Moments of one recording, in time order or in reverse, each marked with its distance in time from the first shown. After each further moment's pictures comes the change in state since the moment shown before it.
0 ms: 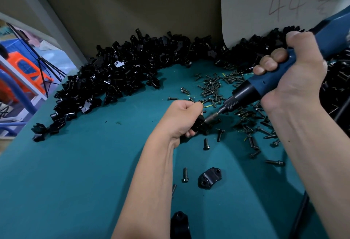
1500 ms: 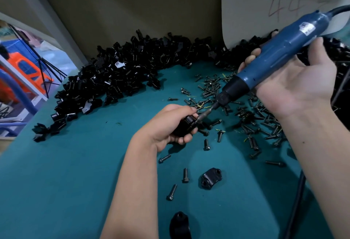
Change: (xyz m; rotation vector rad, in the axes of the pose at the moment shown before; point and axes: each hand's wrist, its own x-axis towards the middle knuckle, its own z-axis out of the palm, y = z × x) left_hand -0.016 0.001 -0.031 -0.073 -0.222 -0.058; right_hand 0.005 -0.008 -0.016 0.268 -0.140 0.305
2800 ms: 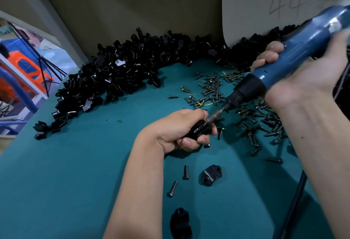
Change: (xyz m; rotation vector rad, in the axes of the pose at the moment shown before) left_hand -0.003 0.000 0.012 -0.037 -0.328 -0.141; right_hand 0.000 -0.001 0.008 -0.029 0.072 -0.058
